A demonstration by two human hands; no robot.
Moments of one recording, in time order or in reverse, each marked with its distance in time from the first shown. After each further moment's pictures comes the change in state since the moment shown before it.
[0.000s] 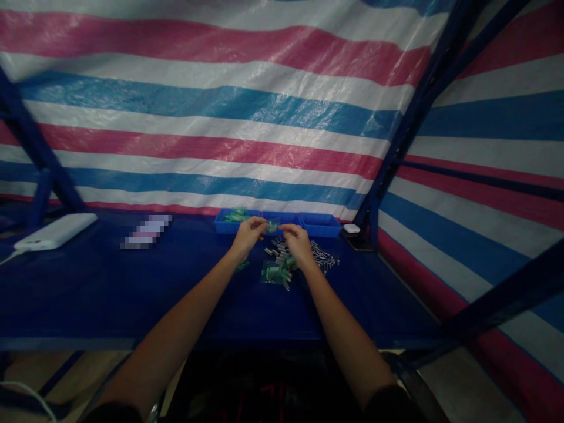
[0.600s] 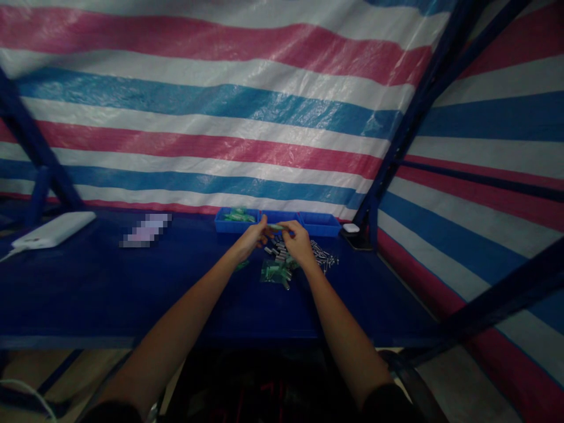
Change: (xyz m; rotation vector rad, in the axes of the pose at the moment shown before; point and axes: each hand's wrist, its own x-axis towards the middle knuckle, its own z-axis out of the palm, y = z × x) left_hand 0.000 -0.001 0.000 0.108 -0.263 -0.137; right_hand 0.000 -0.005 -0.007 -0.148 -0.073 -0.340
